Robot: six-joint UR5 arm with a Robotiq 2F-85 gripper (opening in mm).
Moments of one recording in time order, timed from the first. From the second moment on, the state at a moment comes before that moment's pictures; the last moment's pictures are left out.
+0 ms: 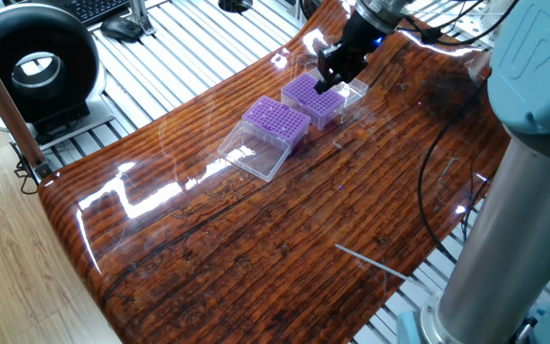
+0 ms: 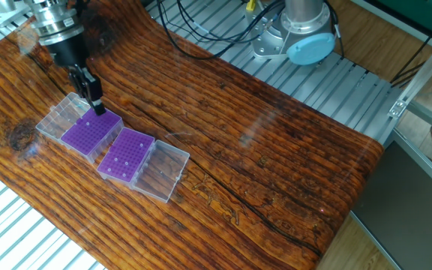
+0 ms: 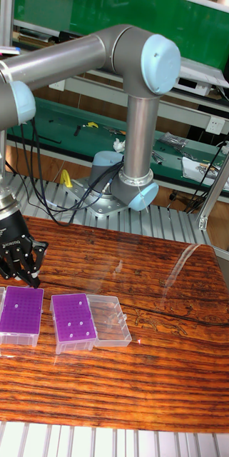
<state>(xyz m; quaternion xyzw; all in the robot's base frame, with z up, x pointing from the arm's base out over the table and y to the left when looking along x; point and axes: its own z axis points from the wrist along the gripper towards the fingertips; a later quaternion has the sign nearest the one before) 0.587 -0.137 0.088 0.08 0.95 0.29 0.08</state>
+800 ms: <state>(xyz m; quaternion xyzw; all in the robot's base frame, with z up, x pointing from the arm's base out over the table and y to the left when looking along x) 0.580 -0.143 0.090 0.06 0.94 0.32 0.09</state>
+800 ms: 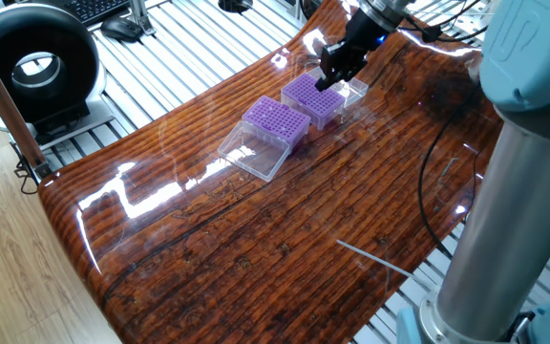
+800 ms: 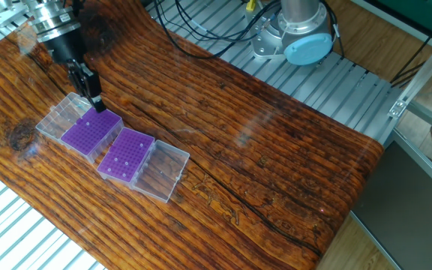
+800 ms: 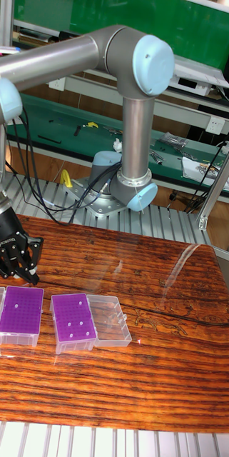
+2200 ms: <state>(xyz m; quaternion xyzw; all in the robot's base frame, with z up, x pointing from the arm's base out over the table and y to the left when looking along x) 0.583 -0.139 0.095 0.03 0.92 0.38 0.11</state>
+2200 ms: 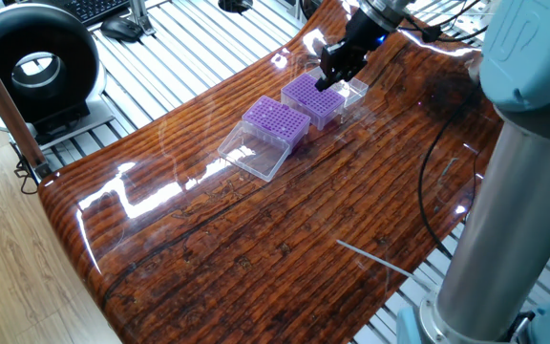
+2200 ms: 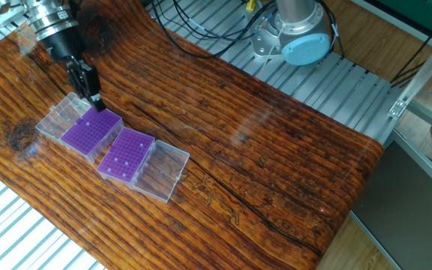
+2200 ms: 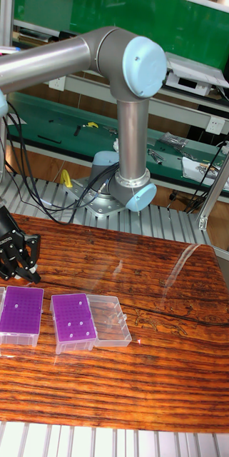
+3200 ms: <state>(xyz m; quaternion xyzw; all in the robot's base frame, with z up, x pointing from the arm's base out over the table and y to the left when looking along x) 0.586 -0.133 0.100 0.03 0.90 0.42 0.12</state>
